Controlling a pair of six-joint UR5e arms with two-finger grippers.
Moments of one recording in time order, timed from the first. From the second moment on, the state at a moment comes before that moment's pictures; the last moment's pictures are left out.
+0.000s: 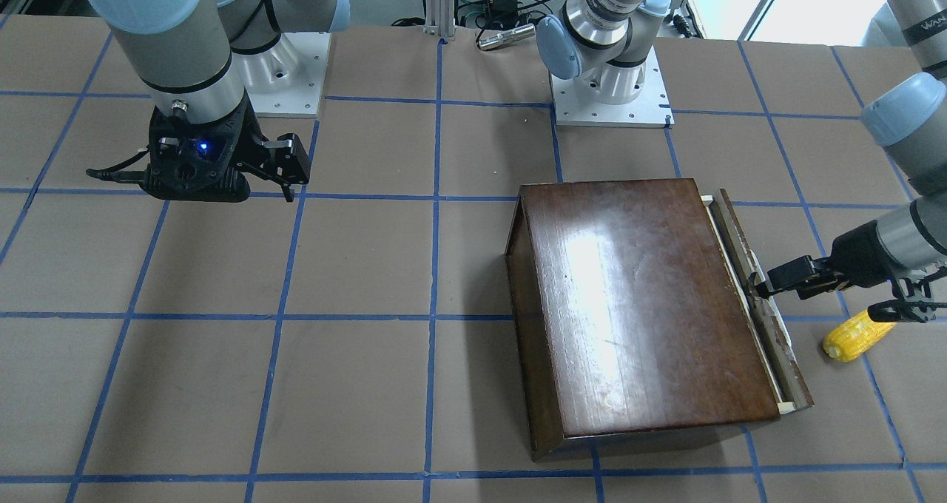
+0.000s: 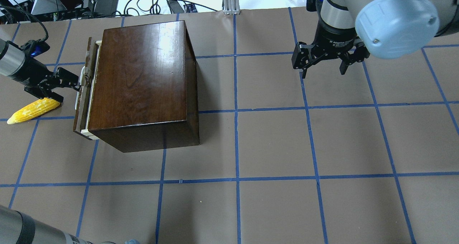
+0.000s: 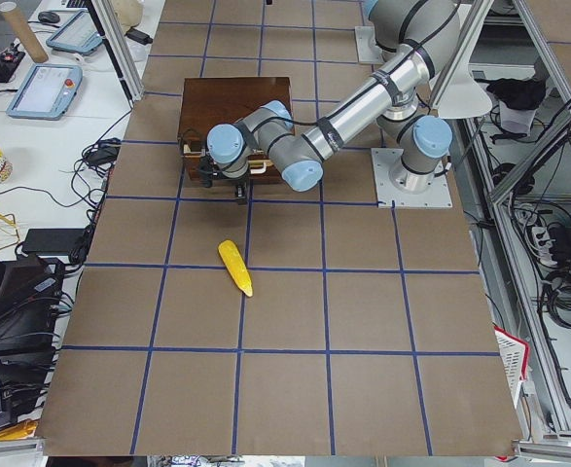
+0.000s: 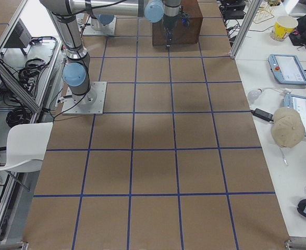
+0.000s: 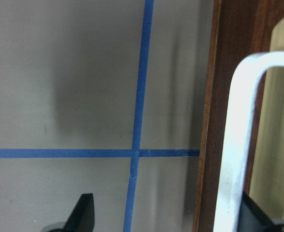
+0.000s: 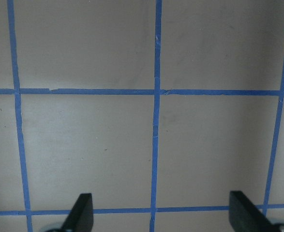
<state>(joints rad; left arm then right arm) -0.98 -1.92 -1.66 -1.33 1.33 0.49 1.65 -1.48 1.58 -1.63 -1.63 0.06</state>
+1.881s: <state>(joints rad) -0.89 -1.92 -1.64 -1.33 1.33 0.54 1.65 -1.48 1.58 -1.63 -1.63 0.06</state>
